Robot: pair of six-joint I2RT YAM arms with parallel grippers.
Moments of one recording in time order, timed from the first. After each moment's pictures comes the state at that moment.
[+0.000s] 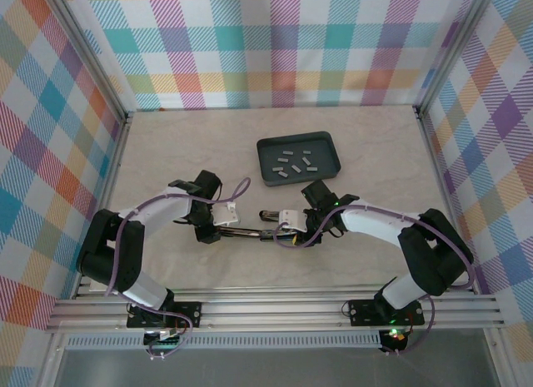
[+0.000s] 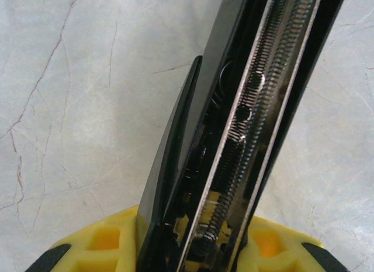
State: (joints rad) left arm -0.39 1.55 0.90 -0.85 0.11 0.83; right arm 0.67 1.53 0.80 -0.46 -0.32 -0.82
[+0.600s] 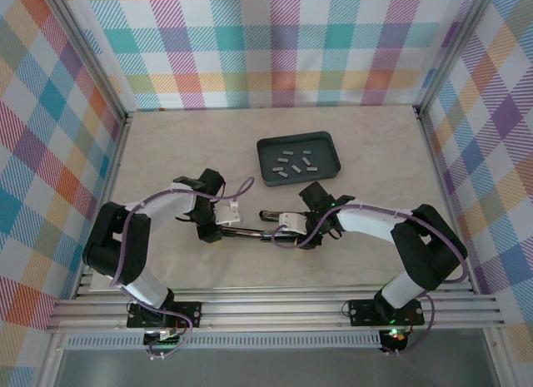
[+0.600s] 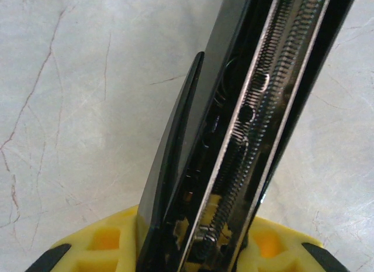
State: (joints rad) left arm -0.41 1.61 0.95 -0.87 0.11 0.85; right arm 0.68 1.57 0.80 -0.46 -0.28 -0.81
